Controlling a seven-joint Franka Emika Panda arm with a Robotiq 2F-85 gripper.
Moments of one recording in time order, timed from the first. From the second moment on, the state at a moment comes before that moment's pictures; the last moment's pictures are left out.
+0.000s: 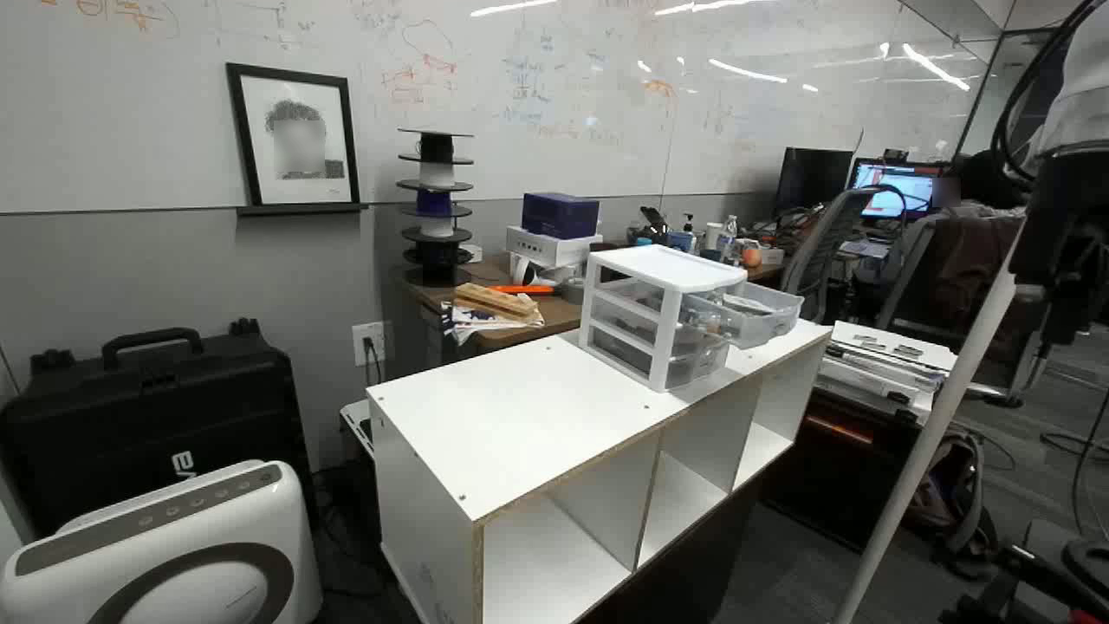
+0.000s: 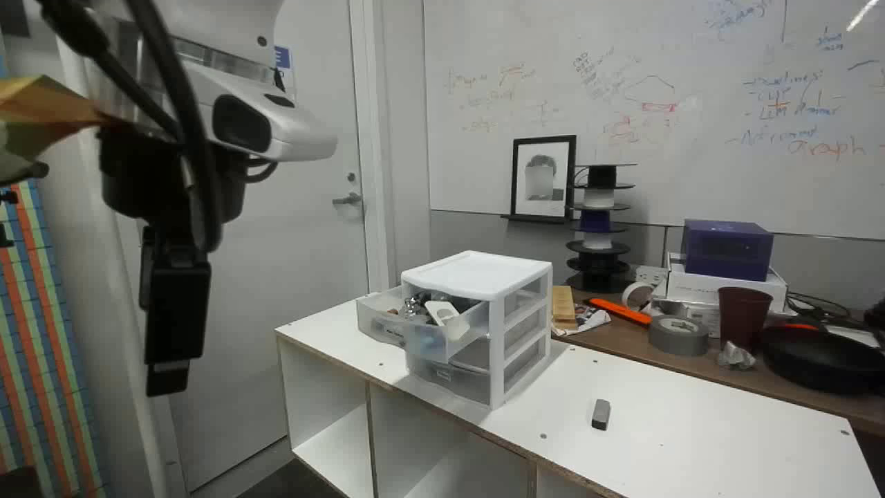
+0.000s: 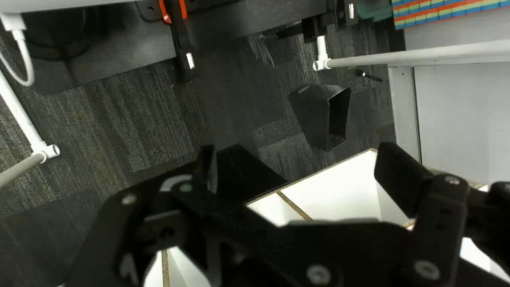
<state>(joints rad) -0.13 -0.58 -0.31 -2.70 0.05 1.91 -0.18</state>
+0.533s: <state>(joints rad) -0.13 -0.58 -0.31 -2.69 0.05 1.91 -0.18</state>
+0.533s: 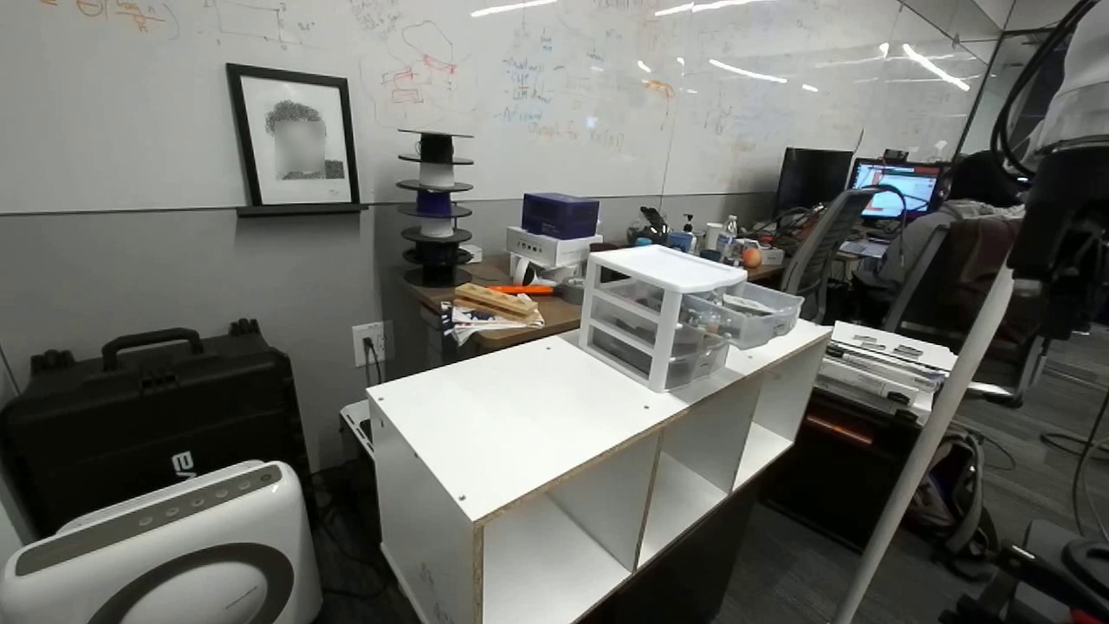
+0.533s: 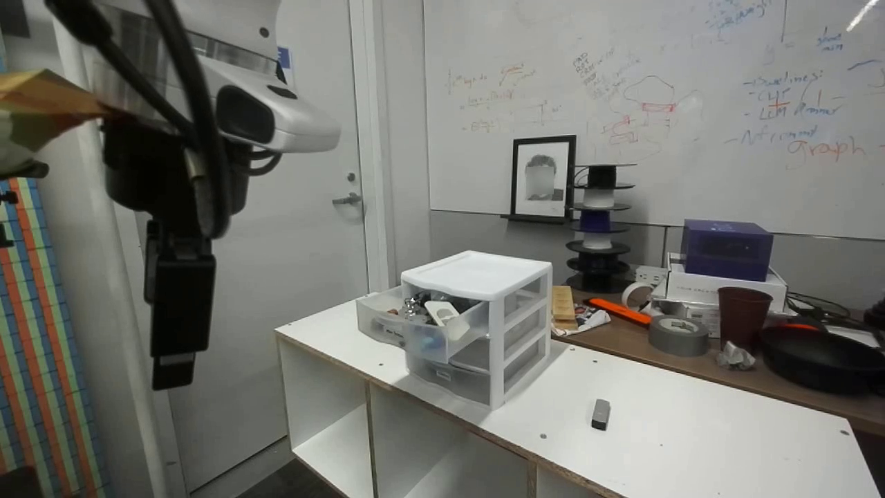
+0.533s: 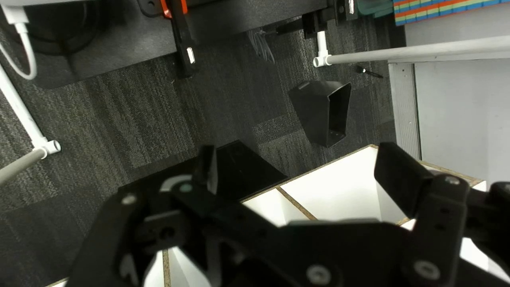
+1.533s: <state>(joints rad) -0.14 -0.57 -0.30 -2.66 0.05 1.91 -0.18</state>
